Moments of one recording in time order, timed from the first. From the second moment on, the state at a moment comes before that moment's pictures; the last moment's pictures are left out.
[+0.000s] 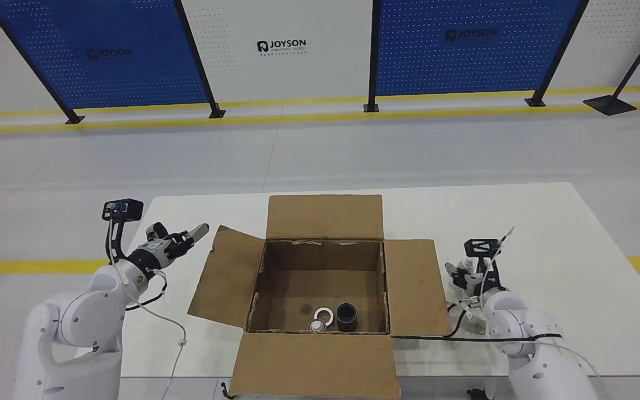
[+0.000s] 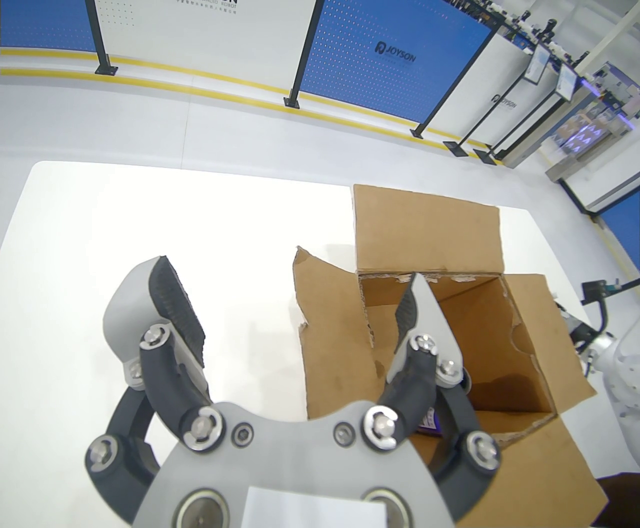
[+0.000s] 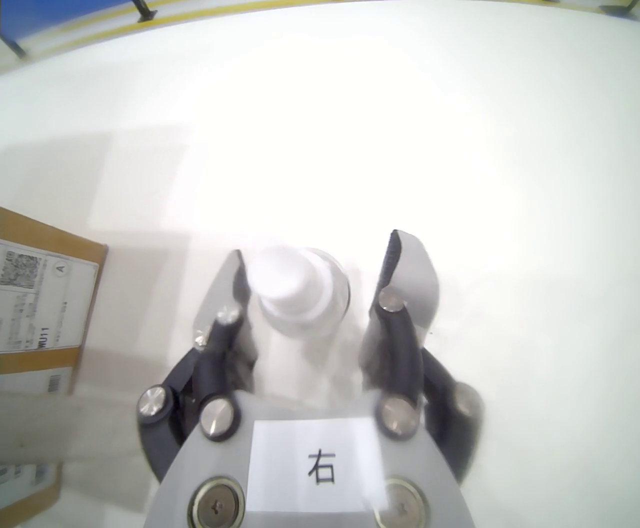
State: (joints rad) left arm 1.52 -1.09 -1.96 -1.97 0.64 -0.07 -0.87; right arm -1.30 -1.29 1.43 -1.45 -1.19 -0.03 0.54
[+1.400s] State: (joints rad) left arm 1.52 -1.09 -1.96 -1.97 0.64 -0.07 -0.87; right arm -1.10 -1.26 1.25 -1.81 -0.78 -0.61 0.93
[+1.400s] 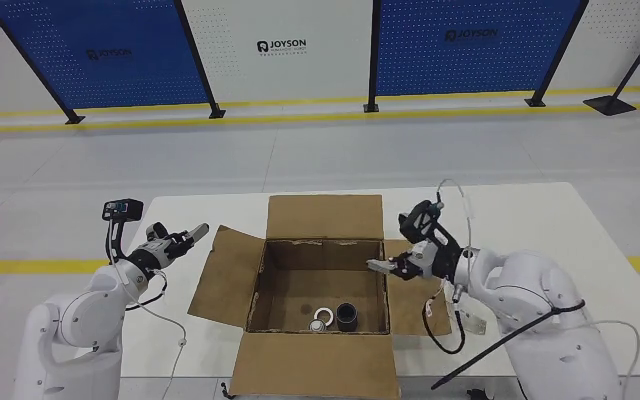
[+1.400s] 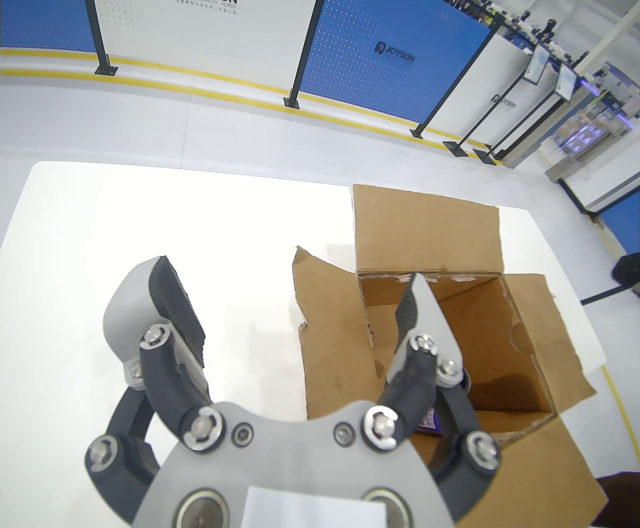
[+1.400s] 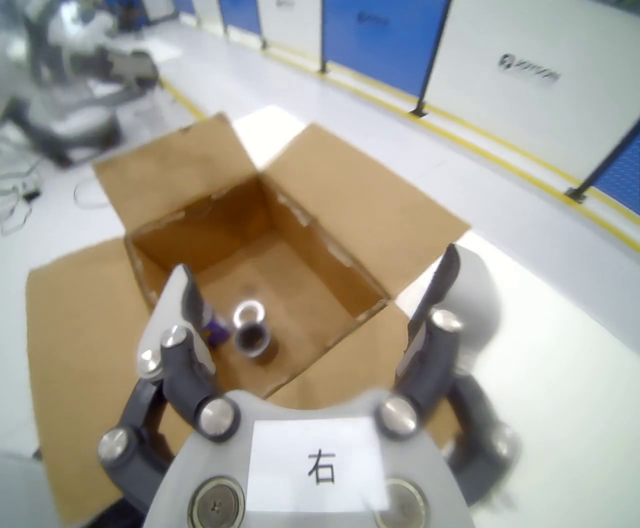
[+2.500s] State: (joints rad) left arm 1.52 -1.09 -1.96 -1.97 0.64 -0.07 -0.87; right arm -0.72 -1.34 0.74 -1.56 -0.92 -0.31 1.33
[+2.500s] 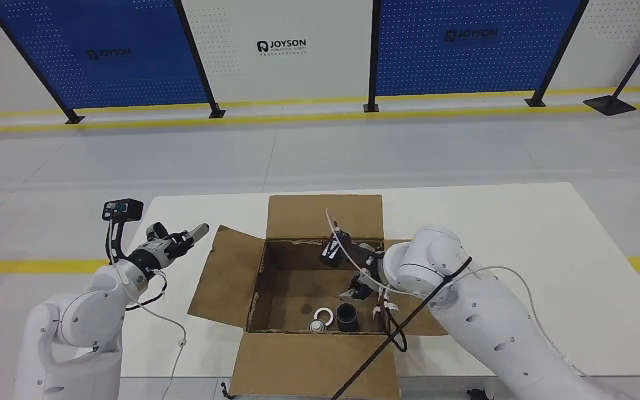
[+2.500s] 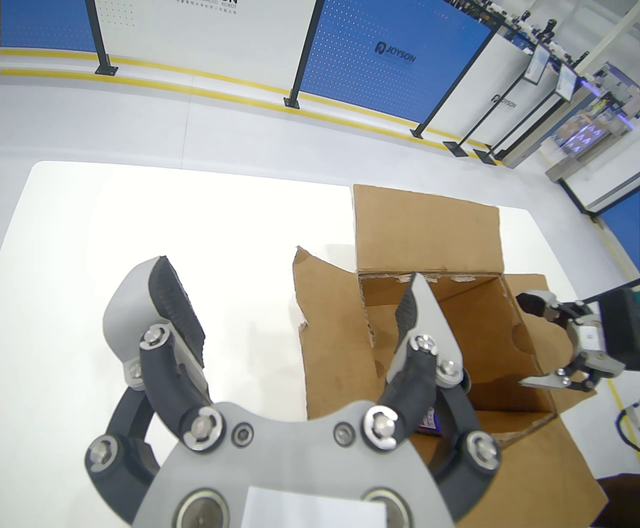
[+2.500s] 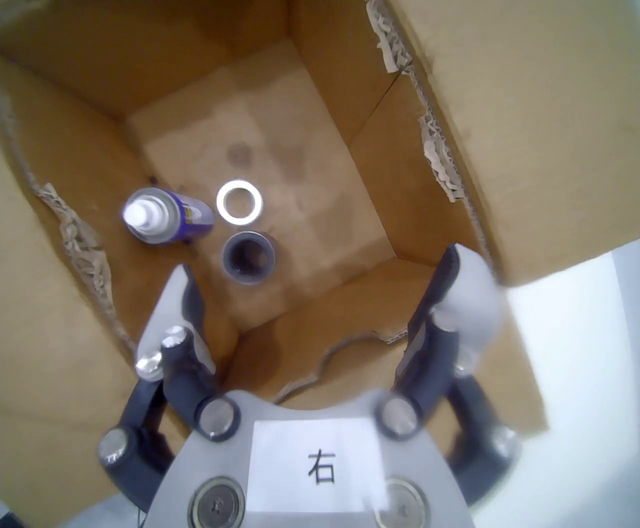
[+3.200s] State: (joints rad) left arm 1.52 -1.09 -1.96 -1.97 0.64 -0.07 -0.87; right arm -0.67 -1.37 0.64 -1.51 -0.92 -0.25 1.35
